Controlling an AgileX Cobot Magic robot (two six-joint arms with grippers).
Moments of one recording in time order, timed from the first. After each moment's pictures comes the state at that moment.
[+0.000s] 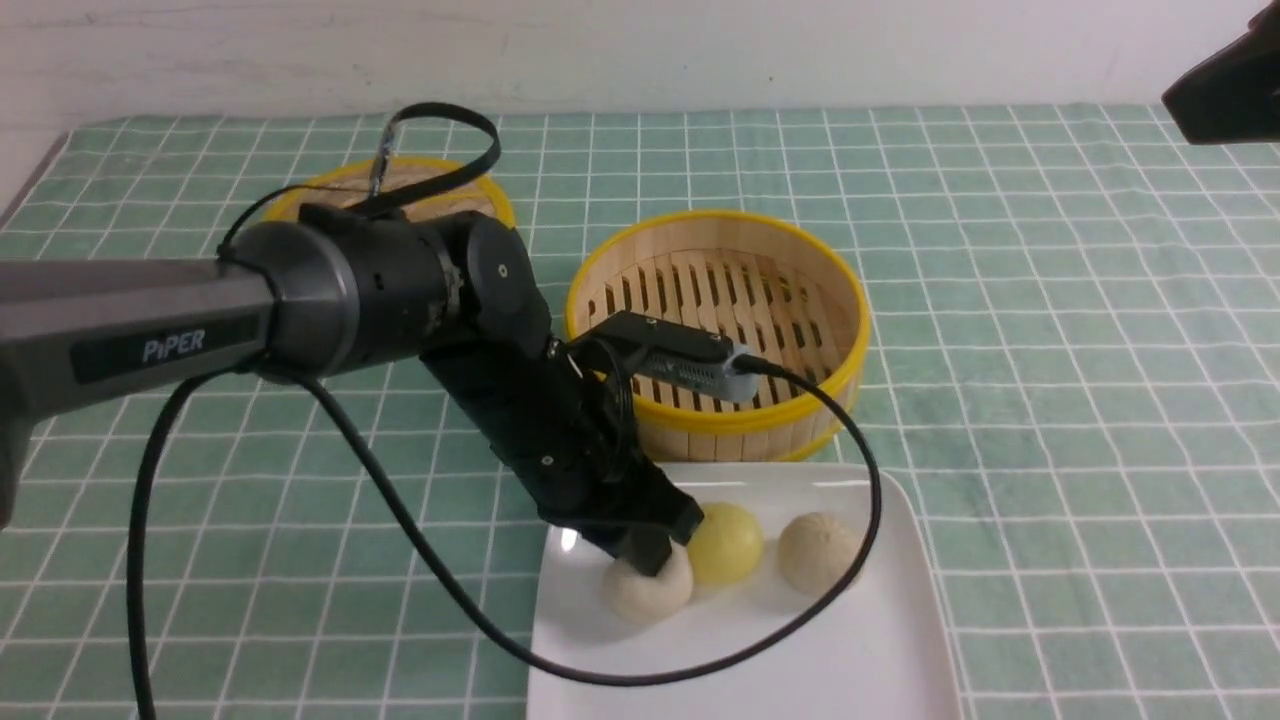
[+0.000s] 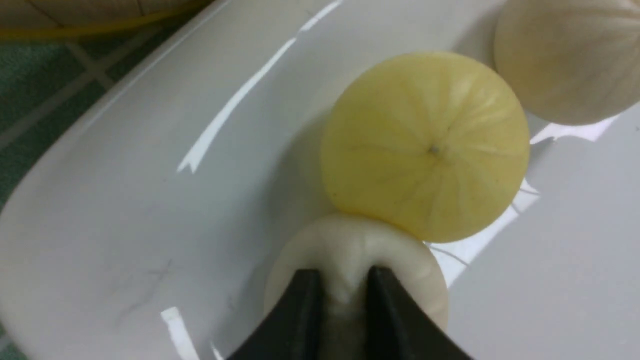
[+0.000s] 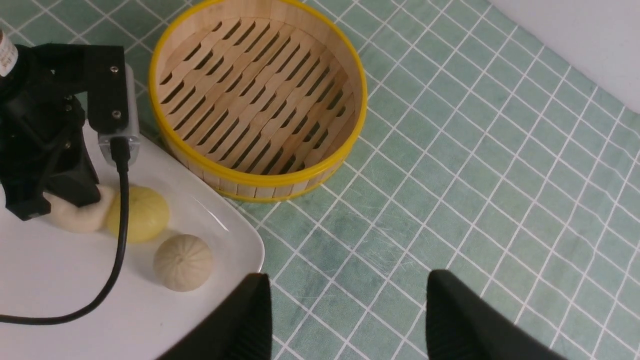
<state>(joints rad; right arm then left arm) 0.50 1.22 -1.59 -0.06 1.20 -0.18 -0.52 1.88 -1.25 -0.47 0.81 0.45</state>
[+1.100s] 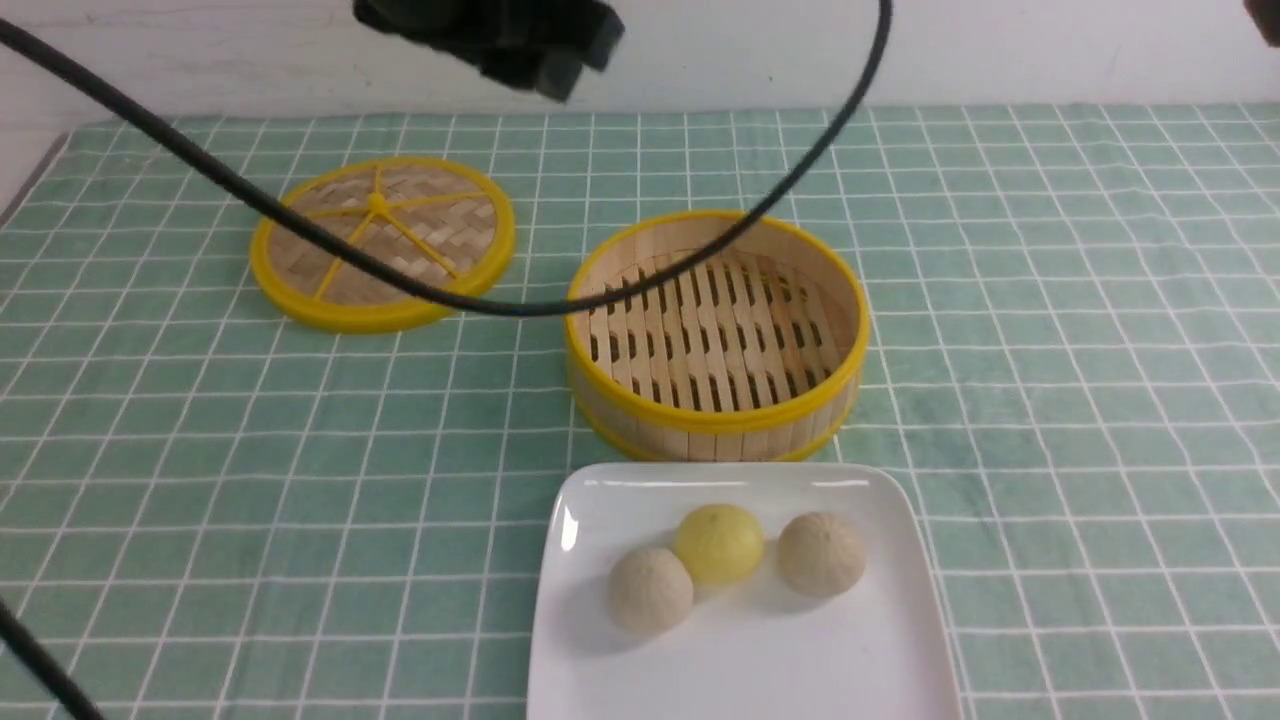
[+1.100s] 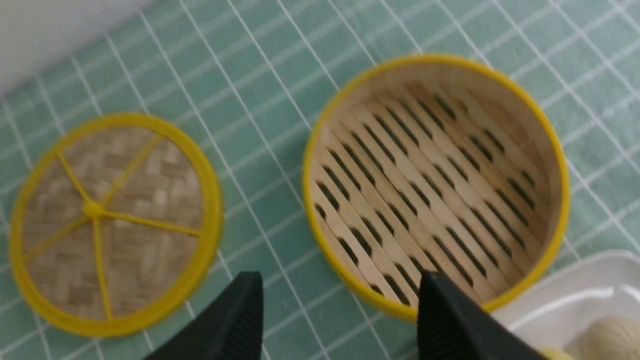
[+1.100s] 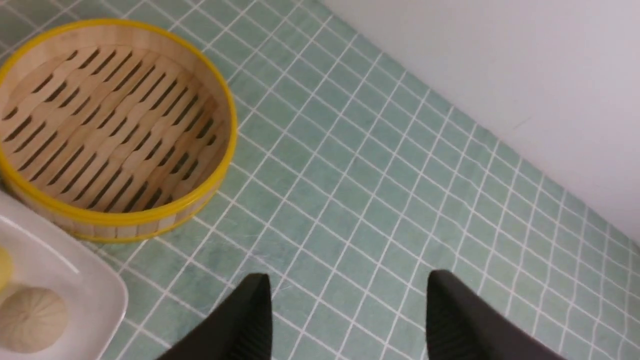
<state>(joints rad) 0.50 1.22 -1.59 -0.32 1.10 -0.08 -0.52 1.61 -1.88 0.10 1.03 0.05</state>
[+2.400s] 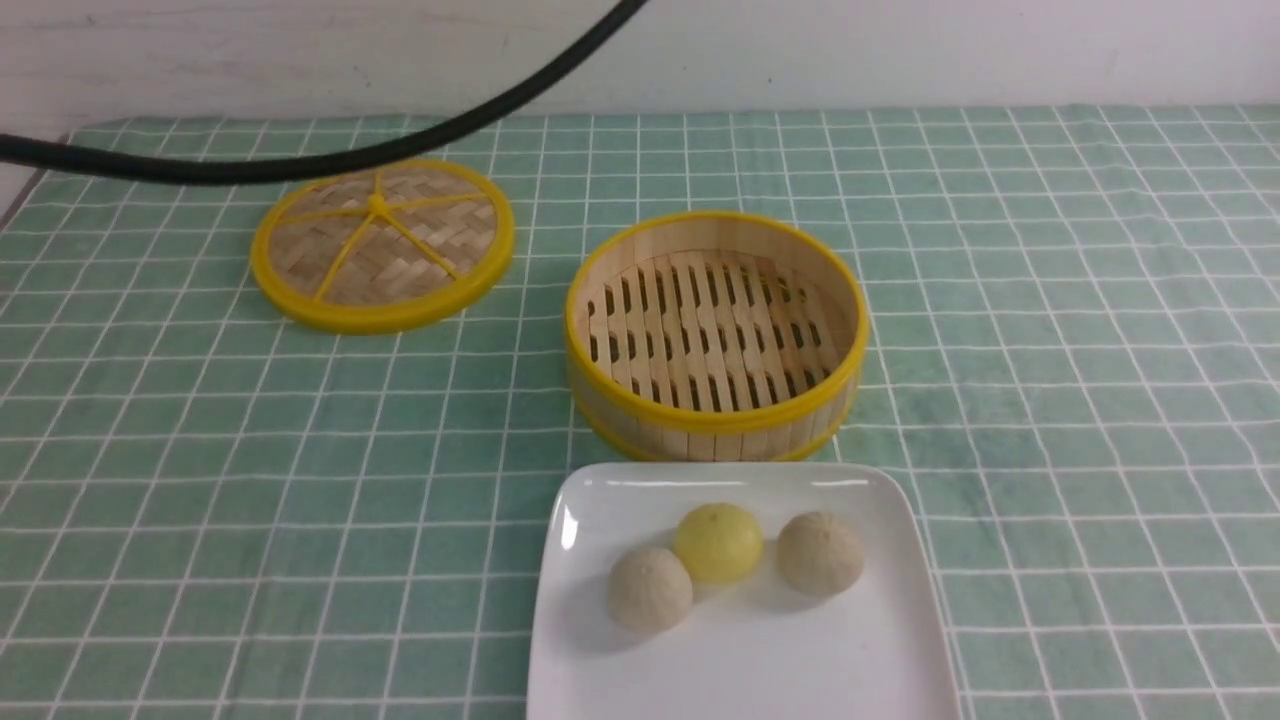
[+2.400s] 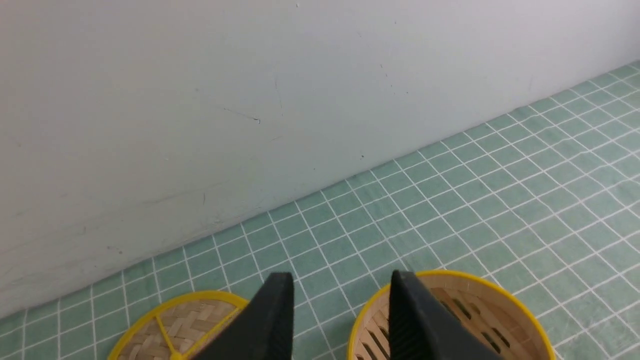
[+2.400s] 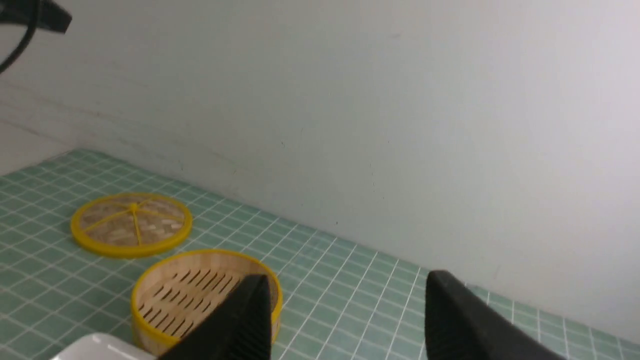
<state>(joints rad) 0.50 0.35 -1.24 -0.13 1.03 -0.07 -0.52 1.43 -1.89 0.15 0.87 0.01</state>
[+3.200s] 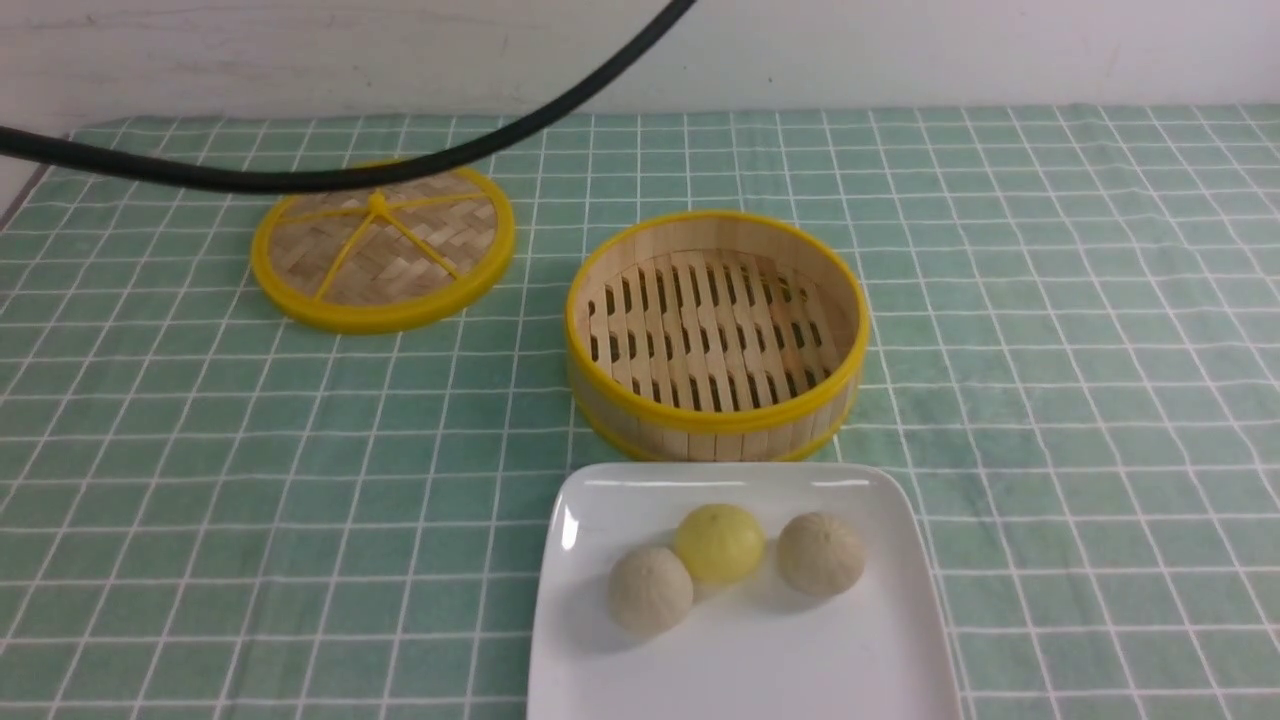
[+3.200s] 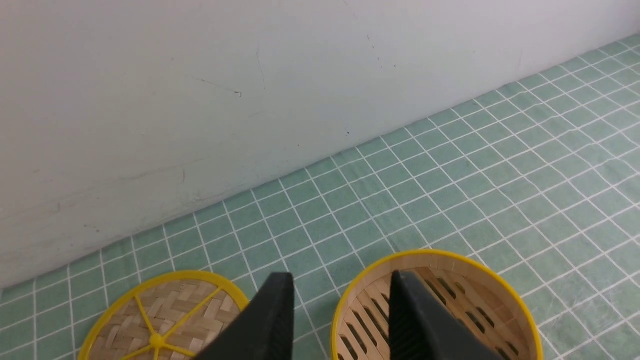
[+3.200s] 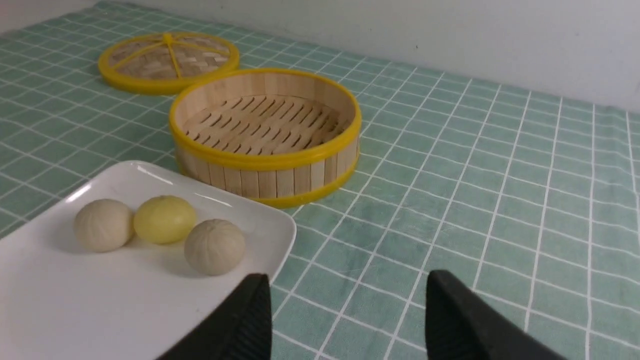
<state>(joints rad) 0.50 0.03 -0.36 -0.12 0.63 0.10 -0.52 1.45 -1.89 0.12 0.89 0.01</state>
